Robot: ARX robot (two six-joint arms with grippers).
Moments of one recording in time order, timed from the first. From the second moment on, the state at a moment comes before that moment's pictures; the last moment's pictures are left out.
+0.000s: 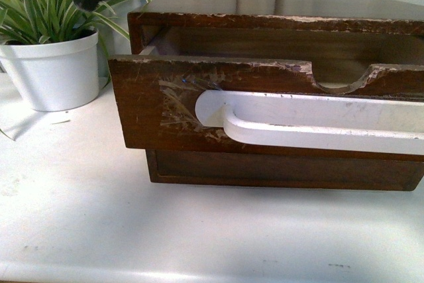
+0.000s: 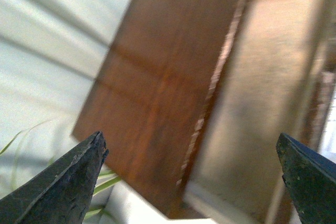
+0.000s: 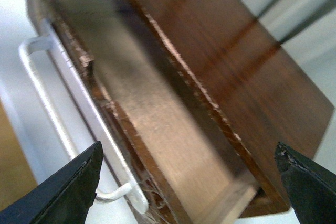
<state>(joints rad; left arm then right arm) -0.44 1.28 1.10 -0.13 0.25 0.95 -0.06 0.96 0.82 -0.23 -0.65 -0.78</state>
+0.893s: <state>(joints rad) -0.04 0.40 0.21 0.11 -0.38 0.01 -0.50 0.41 0.24 0.18 -0.58 0.10</state>
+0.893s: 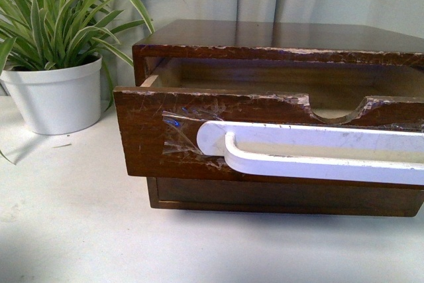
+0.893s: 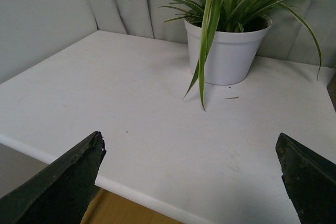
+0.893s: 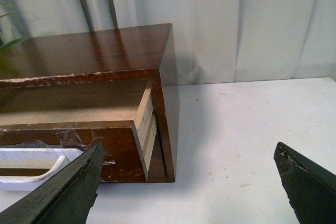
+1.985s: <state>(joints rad) 0.00 0.01 0.01 0.00 0.00 0.00 0.00 0.03 0.04 0.00 0.00 0.00</state>
